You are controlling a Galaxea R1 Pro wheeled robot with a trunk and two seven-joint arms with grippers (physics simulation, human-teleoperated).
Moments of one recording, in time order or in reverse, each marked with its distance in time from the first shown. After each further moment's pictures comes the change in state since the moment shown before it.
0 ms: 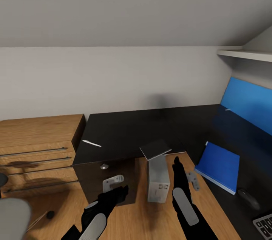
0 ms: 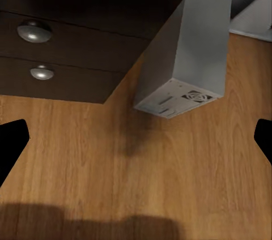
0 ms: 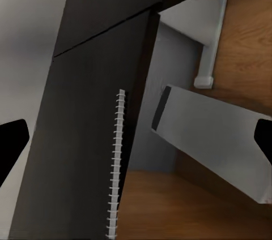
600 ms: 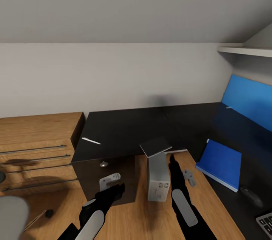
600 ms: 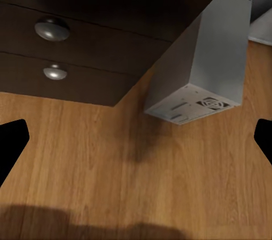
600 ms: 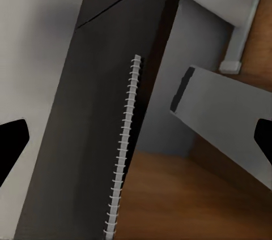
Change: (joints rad) left arm 0.000 -0.002 0.037 -0.001 -0.002 0.000 0.024; right arm 0.000 -0.002 0.015 0.023 0.001 0.054 0.127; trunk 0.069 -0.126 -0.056
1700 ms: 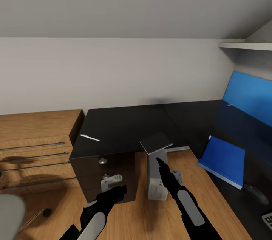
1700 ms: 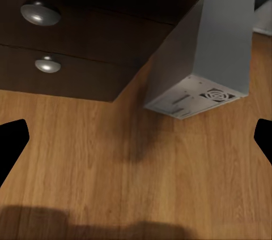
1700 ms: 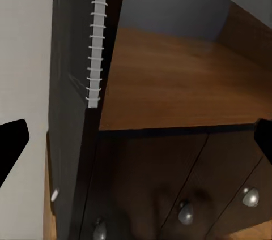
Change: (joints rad) left arm 0.001 0.002 -0.024 0.003 0.003 0.000 -0.007; right arm 0.000 -0.047 0.007 0.021 -0.157 0.477 0.151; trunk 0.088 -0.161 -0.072
